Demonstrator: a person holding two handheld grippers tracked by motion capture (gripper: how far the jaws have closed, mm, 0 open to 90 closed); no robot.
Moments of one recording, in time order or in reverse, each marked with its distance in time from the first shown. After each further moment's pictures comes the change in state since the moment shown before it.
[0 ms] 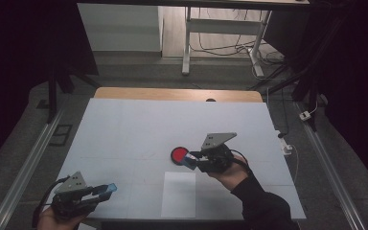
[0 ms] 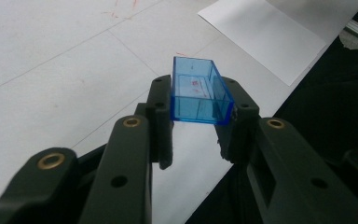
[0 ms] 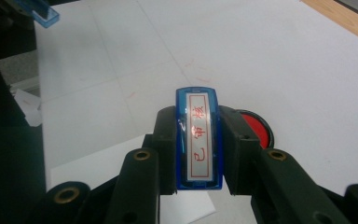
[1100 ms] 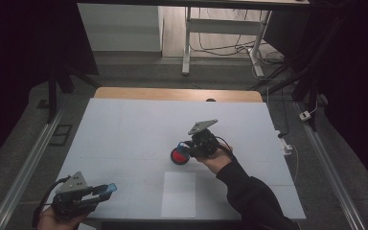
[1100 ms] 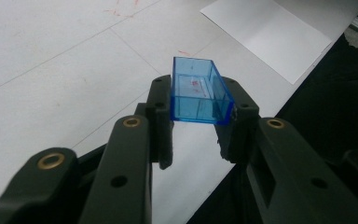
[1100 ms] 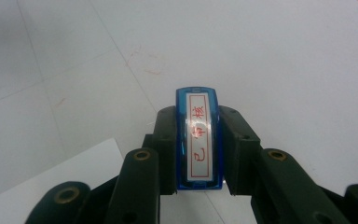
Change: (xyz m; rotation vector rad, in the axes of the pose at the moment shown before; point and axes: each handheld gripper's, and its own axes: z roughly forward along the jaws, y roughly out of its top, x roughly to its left) left arm 0.000 0.000 0.001 0.005 0.012 -0.001; right arm -0.046 0.005 0.063 0.105 -0.061 0.087
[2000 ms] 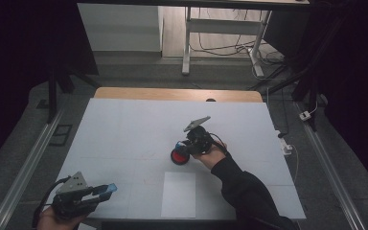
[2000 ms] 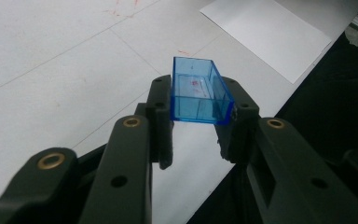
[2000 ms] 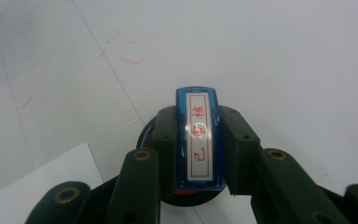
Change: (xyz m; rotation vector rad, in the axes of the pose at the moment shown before) left arm 0.000 0.000 0.000 0.001 0.002 0.007; right arm -0.017 0.001 0.029 0.082 0.012 0.056
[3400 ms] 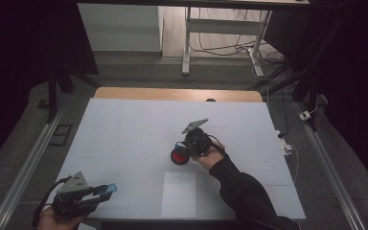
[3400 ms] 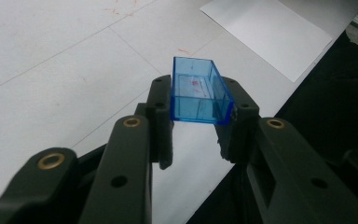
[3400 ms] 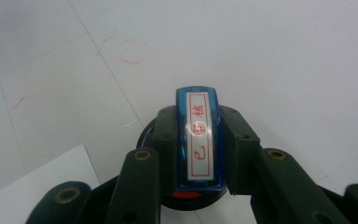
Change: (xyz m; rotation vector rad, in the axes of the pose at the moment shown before) left arm 0.000 0.000 0.001 0.007 -0.001 0.000; right arm 0.008 -0.001 0.003 -0.009 -0.041 -0.030
